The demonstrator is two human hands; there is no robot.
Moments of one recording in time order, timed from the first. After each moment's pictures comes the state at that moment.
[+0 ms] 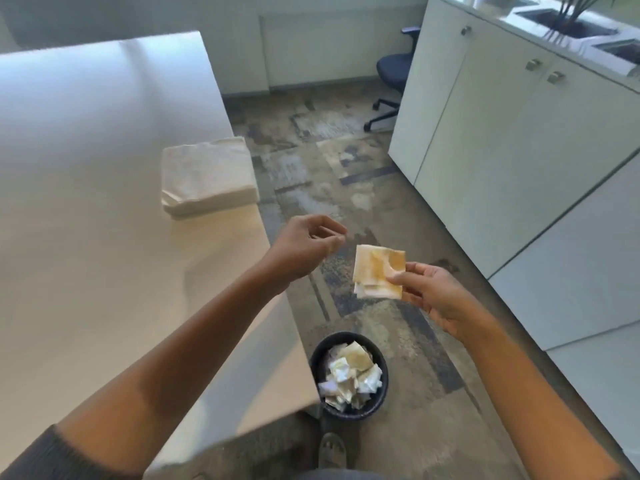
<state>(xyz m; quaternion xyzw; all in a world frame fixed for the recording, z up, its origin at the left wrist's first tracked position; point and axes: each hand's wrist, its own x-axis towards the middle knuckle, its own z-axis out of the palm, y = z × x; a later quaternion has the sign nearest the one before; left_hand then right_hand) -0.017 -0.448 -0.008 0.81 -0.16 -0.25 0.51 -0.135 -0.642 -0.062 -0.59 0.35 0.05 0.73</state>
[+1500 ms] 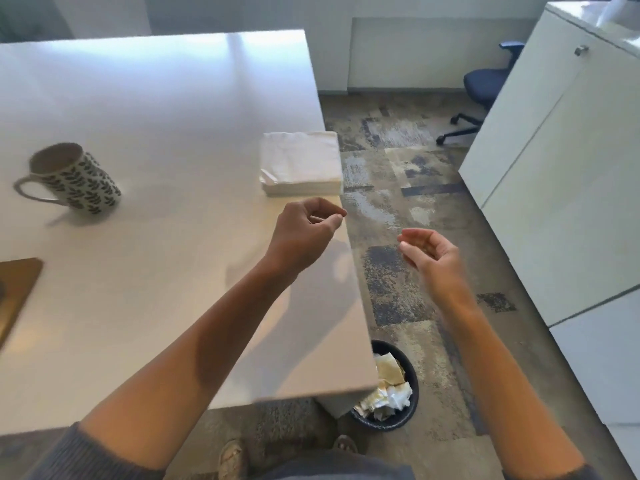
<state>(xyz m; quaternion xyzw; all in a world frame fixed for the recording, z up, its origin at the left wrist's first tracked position) -0.016 -0.356 0.013 0.82 -0.02 -0.07 0.57 -0.077 -0.561 -0.048 -0.72 0.17 -0.08 0.67</state>
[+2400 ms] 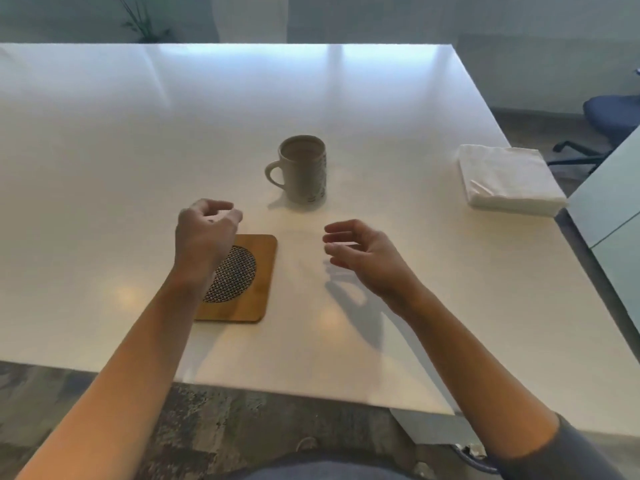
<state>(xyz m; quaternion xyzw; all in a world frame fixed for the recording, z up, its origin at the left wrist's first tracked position) -0.013 0.077 0.015 0.81 0.25 0.14 0.52 -0.024 -0.156 0.001 -0.74 -0.02 0.14 0.65</state>
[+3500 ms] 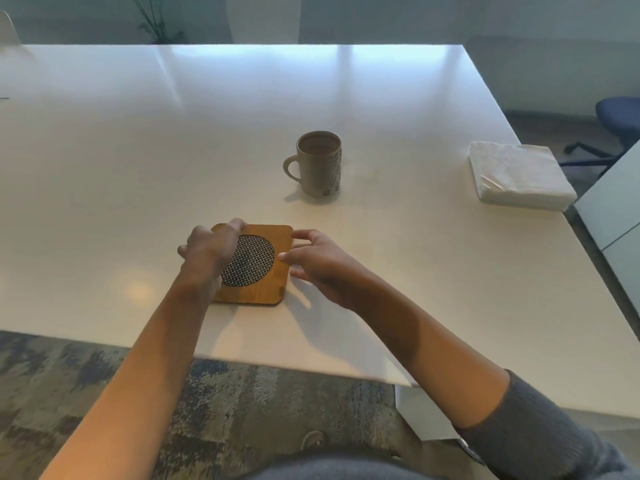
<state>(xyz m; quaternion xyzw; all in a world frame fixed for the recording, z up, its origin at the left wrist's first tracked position) -0.036 0.102 0.002 0.74 0.38 0.03 0.55 -0.037 -0.070 0.002 -0.66 0.05 0.30 0.68</state>
